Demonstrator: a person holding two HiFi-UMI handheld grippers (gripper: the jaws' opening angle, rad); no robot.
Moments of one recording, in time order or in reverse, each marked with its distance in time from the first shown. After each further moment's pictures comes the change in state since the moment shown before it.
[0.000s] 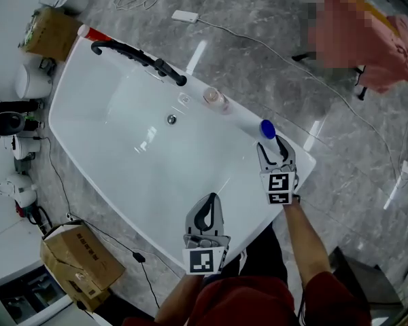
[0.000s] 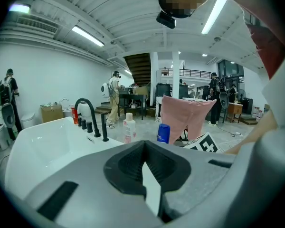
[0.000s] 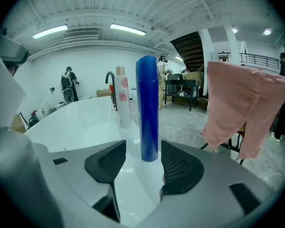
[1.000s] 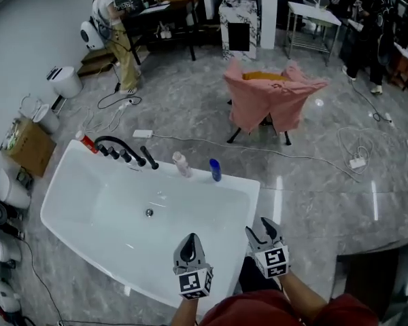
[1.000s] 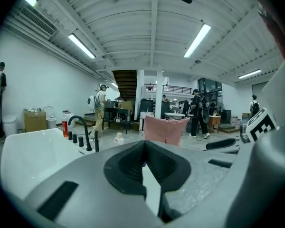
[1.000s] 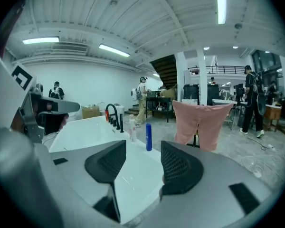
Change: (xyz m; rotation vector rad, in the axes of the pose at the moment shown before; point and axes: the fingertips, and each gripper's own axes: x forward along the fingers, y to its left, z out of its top) left arm -0.178 0.004 0.043 0.034 -0.168 -0.230; right arm -0.351 0.116 0.046 0.131 -0.157 -0.250
